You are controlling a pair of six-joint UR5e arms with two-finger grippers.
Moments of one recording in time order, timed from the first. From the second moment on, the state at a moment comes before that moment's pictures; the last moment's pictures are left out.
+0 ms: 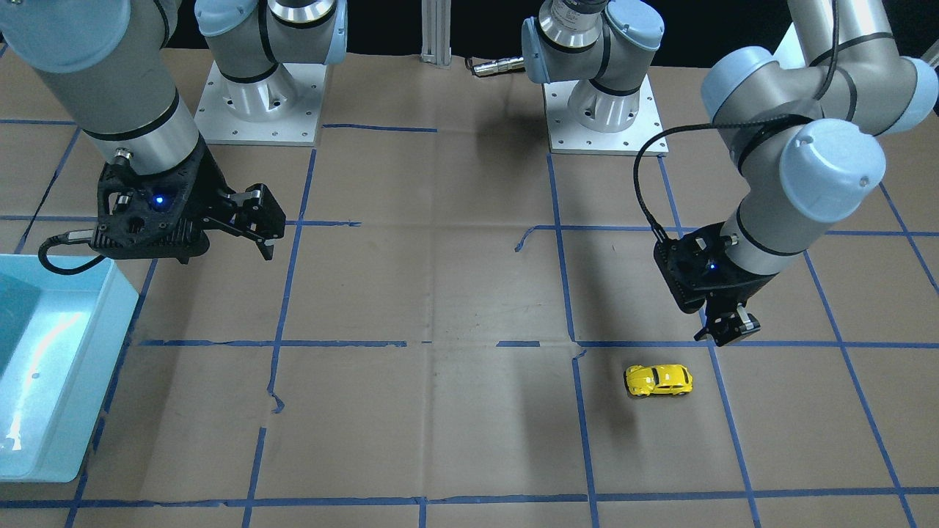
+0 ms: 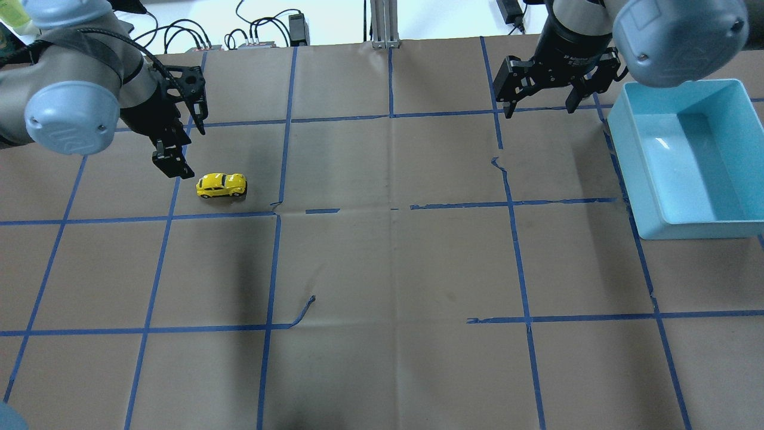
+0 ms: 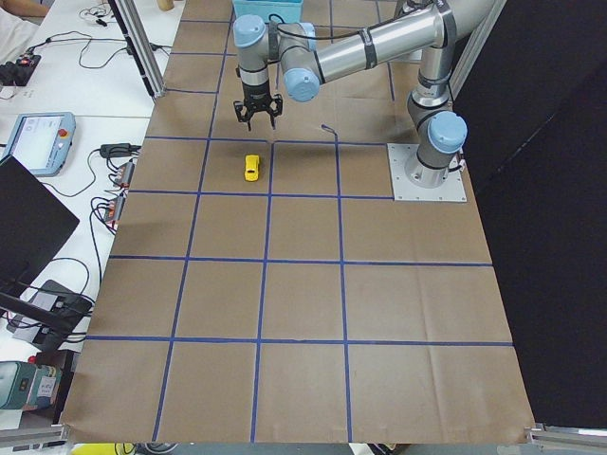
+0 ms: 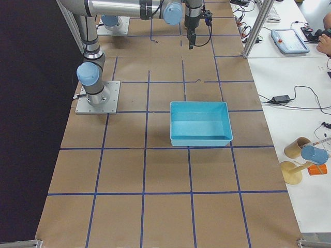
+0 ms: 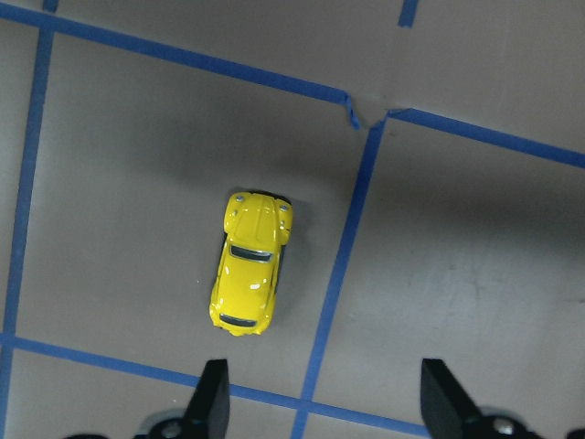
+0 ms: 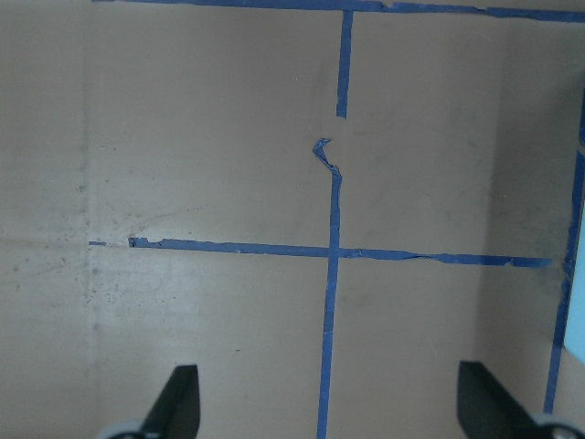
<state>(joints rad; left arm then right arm) -1.39 -1.83 -1.70 -1.18 1.62 1.53 1.59 -1.42 1.51 -1.70 -1.55 -0.04</state>
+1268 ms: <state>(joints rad) -1.38 -2.00 -1.77 -0.91 1.62 1.82 1.59 -1.42 1.51 -1.70 -1.55 -0.04</state>
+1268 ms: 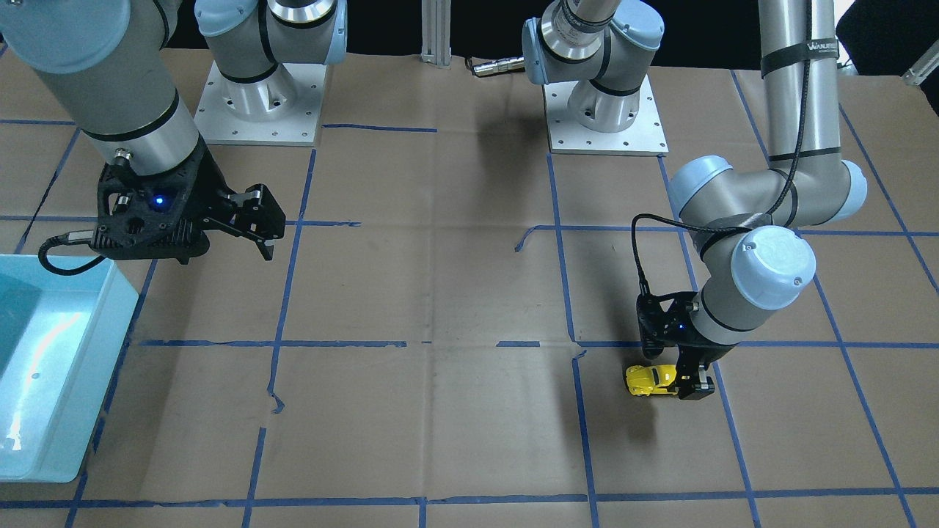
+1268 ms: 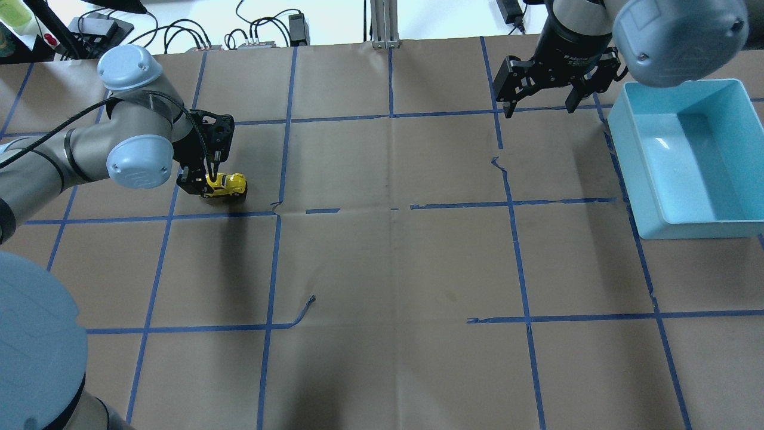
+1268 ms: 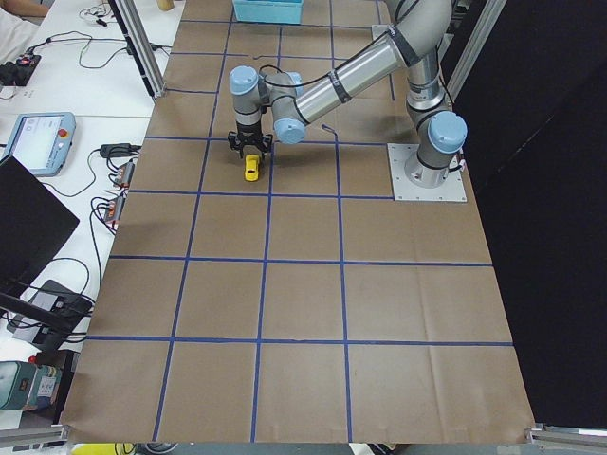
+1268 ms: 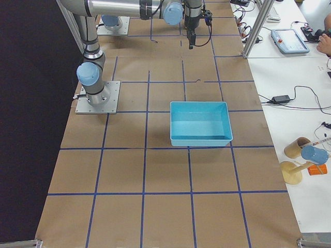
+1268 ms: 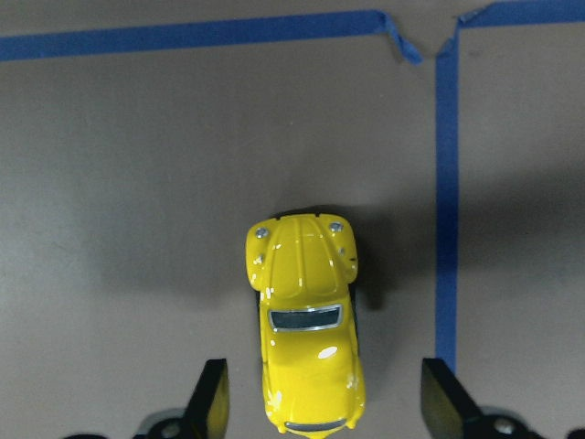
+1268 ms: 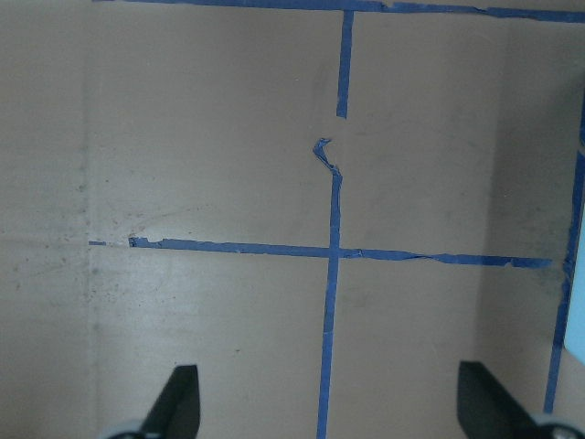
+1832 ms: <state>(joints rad) -1.37 -2.06 -1.77 -0.87 1.61 1.82 1.59 -1.42 1.51 -1.70 -1.55 -0.04</state>
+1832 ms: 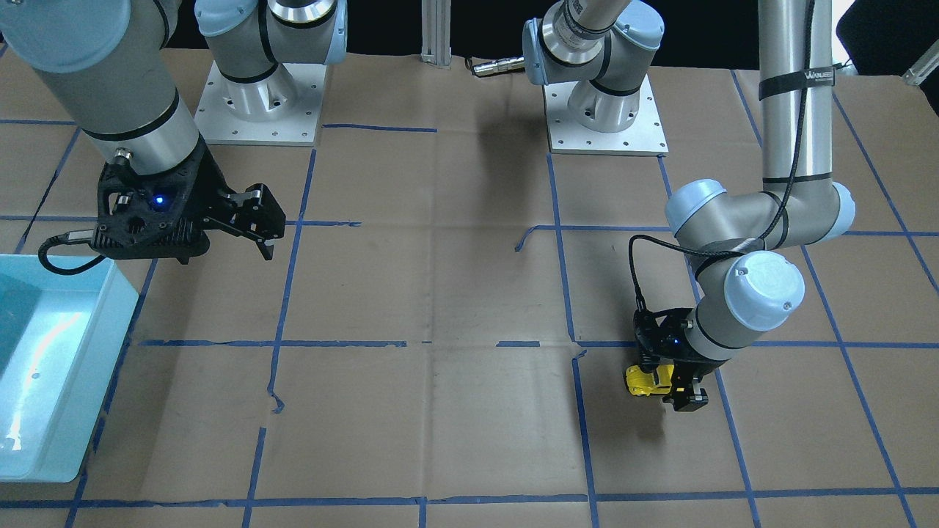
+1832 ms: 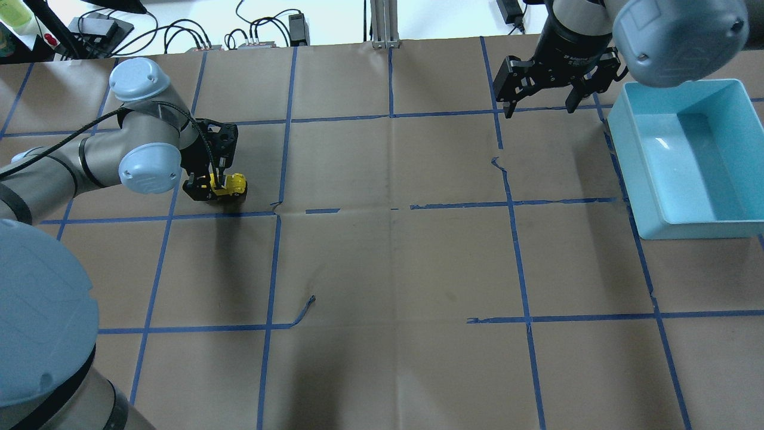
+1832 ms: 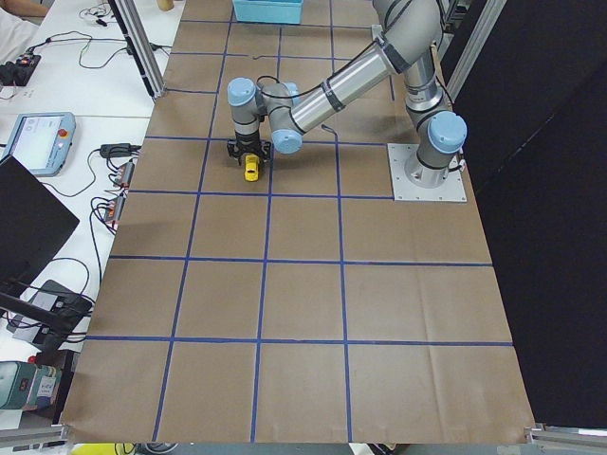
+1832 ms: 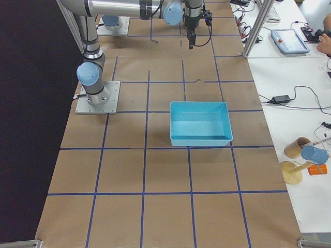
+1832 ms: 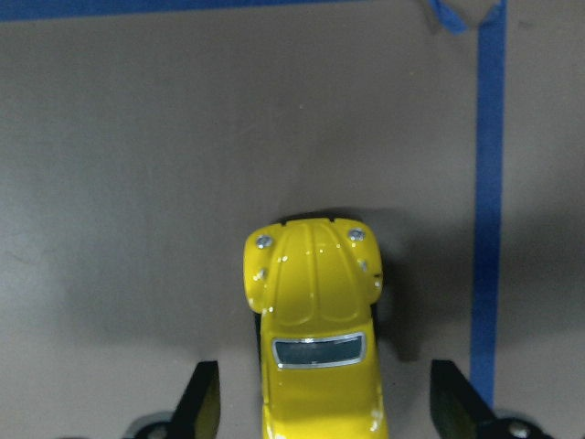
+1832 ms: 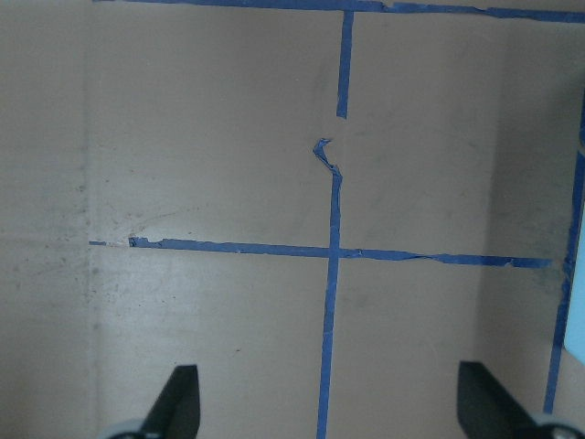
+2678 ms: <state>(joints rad) -1.38 -2.04 -1.76 -0.86 1.76 1.83 1.59 -1.42 1.51 -1.70 -1.55 -0.04</state>
